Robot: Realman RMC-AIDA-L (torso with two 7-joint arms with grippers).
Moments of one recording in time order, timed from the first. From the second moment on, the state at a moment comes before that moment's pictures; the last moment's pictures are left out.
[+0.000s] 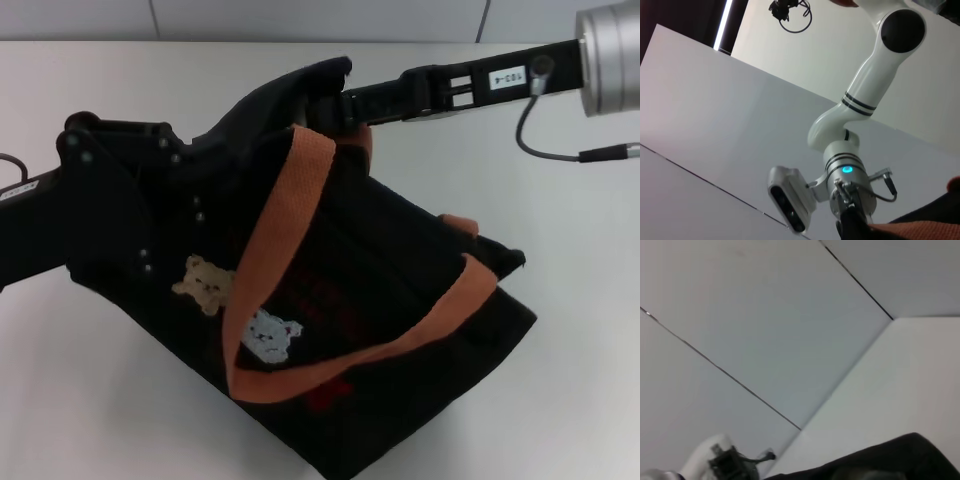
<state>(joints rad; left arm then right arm) -0.36 -2.08 0.76 0.66 1.53 1.98 0.03 0.69 2.08 -1.08 -1.08 -1.82 -1.60 2.50</state>
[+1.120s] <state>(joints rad) -0.38 -2.08 0.81 0.64 1.51 1.96 0.04 0.72 2.08 -1.11 -1.06 -1.77 -1.56 2.39</state>
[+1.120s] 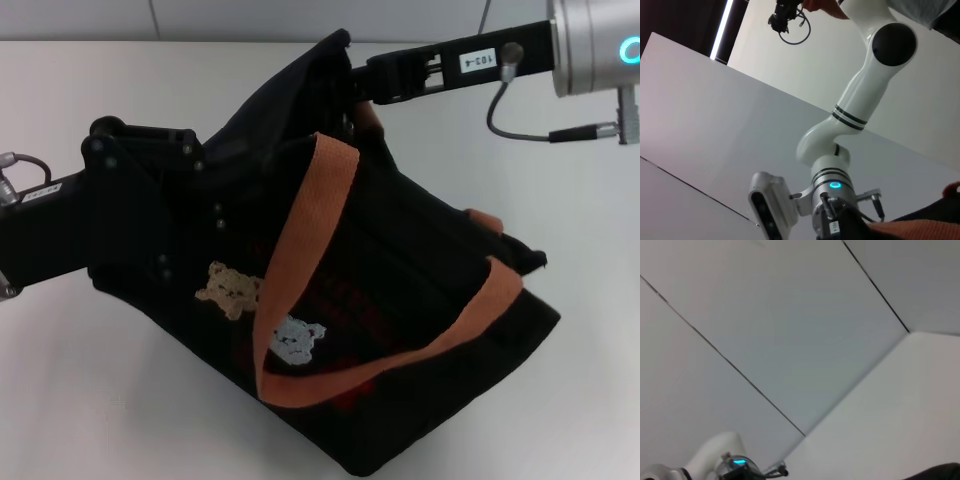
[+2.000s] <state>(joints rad) -0.38 -2.08 0.81 0.56 1.43 1.92 0.00 0.58 2.08 -1.01 -1.04 -1.72 -1.80 2.25</state>
